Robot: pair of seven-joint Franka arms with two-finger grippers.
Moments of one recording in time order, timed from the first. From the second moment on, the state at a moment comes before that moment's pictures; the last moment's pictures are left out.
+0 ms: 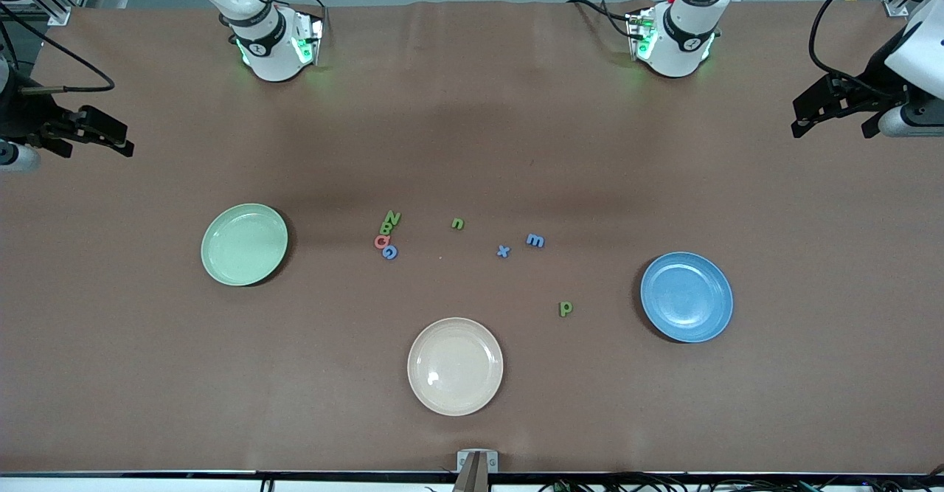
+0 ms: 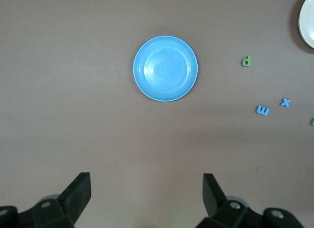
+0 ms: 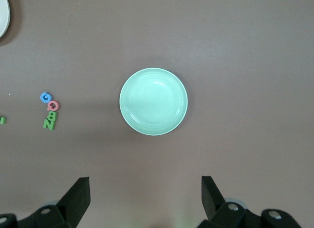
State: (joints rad) left arm 0.00 -0.08 -0.10 -1.60 0.00 1.54 -0.07; right arm 0.01 -0.07 -0.05 -1.69 0.02 1.56 -0.03
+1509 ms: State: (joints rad) left arm -0.14 0.28 -0.23 -1.79 0.06 2.12 -0.29; right arm 0.01 0.13 -0.05 -1.67 0.02 1.65 -0.03
